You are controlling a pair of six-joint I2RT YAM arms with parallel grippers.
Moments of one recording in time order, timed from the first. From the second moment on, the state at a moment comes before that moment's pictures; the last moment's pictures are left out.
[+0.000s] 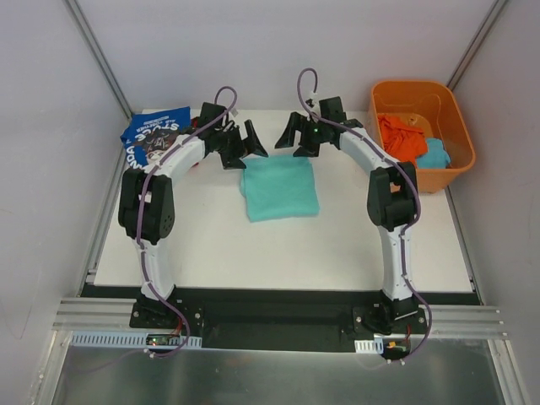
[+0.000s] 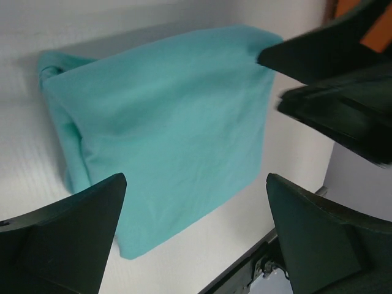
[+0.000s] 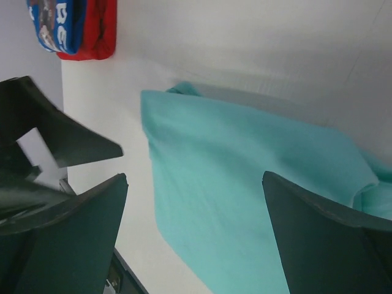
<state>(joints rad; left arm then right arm) -0.27 1.98 1.59 -0.49 0.51 -0.63 0.34 2.22 1.92 -0.47 -0.59 0.51</state>
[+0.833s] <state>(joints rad) -0.25 2.33 1.87 -0.42 0.64 -0.72 0.27 2.43 2.02 -0.44 -0.63 0.59</state>
